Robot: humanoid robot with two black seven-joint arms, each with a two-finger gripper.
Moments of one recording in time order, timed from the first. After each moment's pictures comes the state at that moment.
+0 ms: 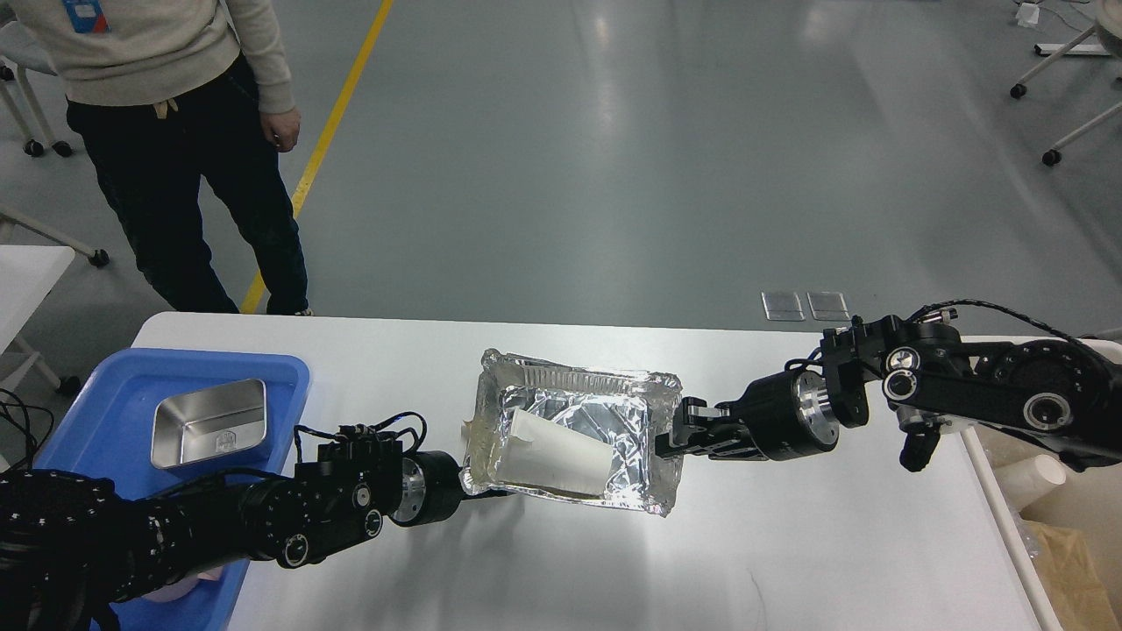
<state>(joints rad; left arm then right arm) -0.86 0.09 0.25 -0.74 0.96 -0.09 -0.19 1.18 -0.59 -0.20 1.41 -0.56 0.44 0.02</state>
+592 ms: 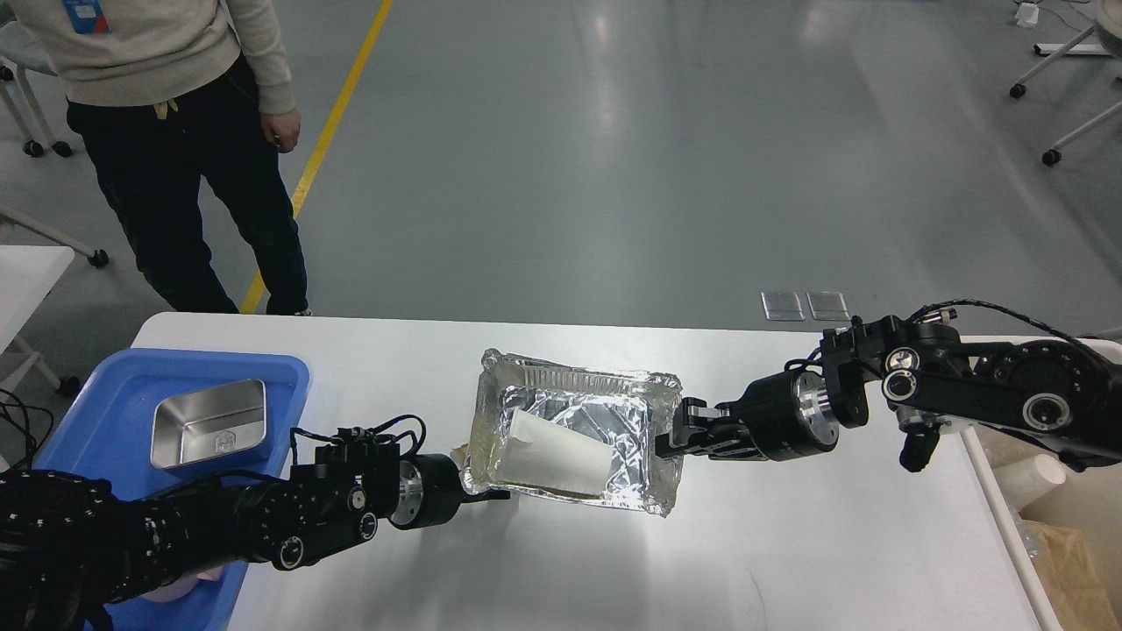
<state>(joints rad) -0.86 0.10 0.27 -0.74 0.96 -0.09 -0.26 1.18 -0.59 -0.20 1.41 -0.56 0.44 0.02</state>
